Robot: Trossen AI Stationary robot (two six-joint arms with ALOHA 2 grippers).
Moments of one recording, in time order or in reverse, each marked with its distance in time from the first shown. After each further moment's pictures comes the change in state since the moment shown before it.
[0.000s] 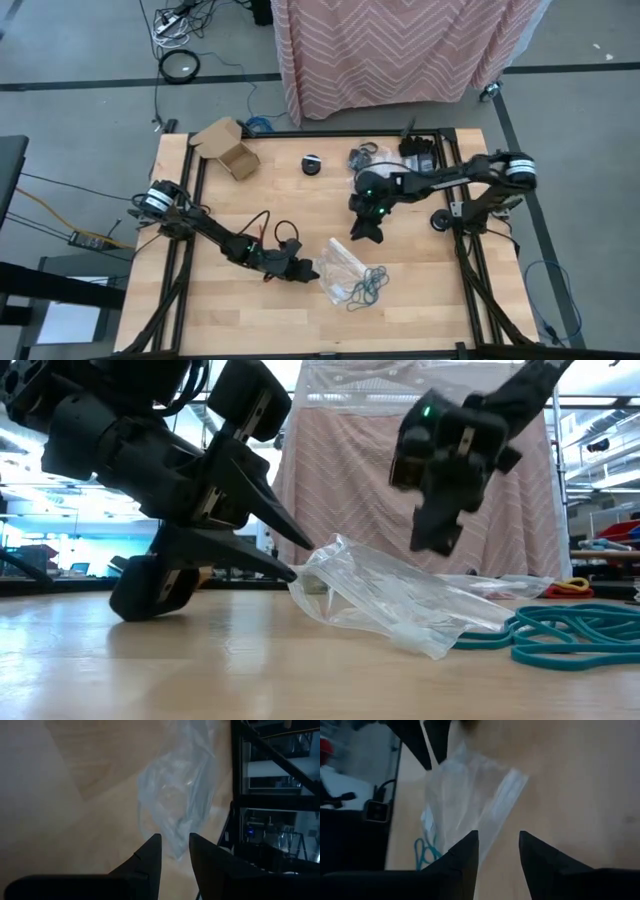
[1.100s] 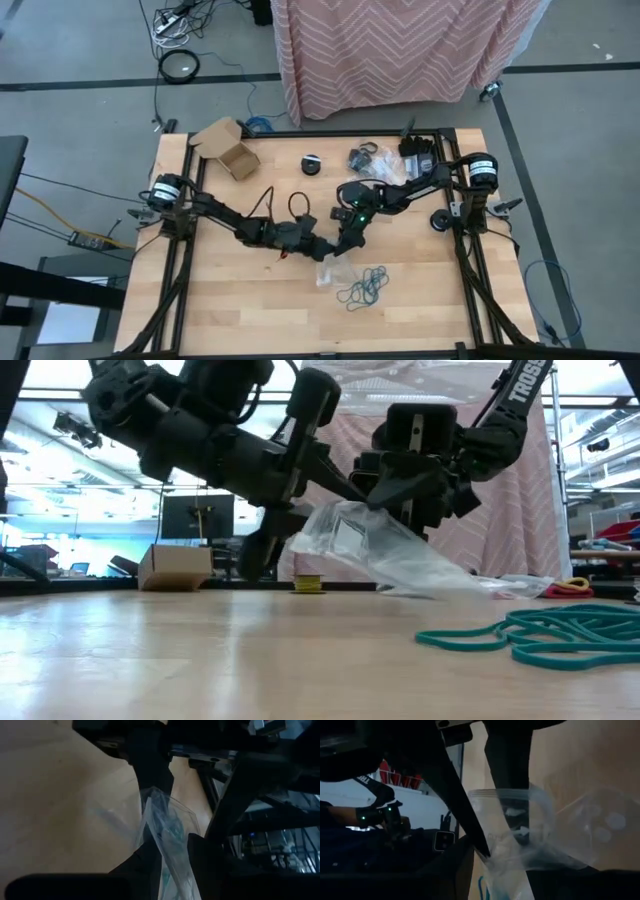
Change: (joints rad) left arm 0.180 0.008 0.106 0.071 0.070 0.323; right arm 0.067 0.287 0.052 0.549 -0.253 0.465
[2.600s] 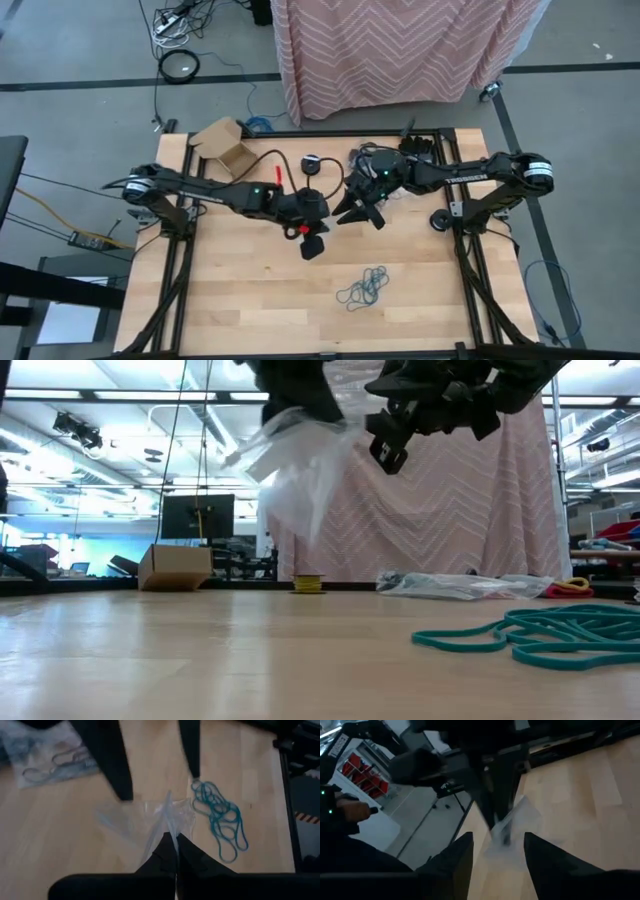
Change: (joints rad) left arm 0.085 -0.206 0.582 -1.221 0.089 0.863; right arm -0.093 -0.440 0.010 -0.191 0.171 -0.405
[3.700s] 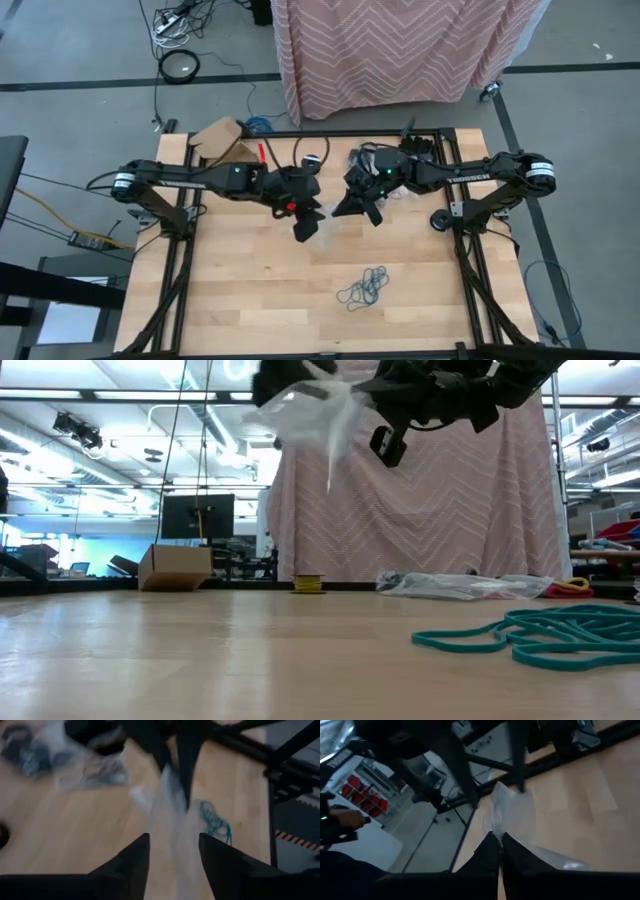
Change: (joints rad) left arm 0.062 -0.101 0.100 -0.150 0.018 -0.051; right arm 0.003 -0.013 0.020 0.033 0.053 0.118
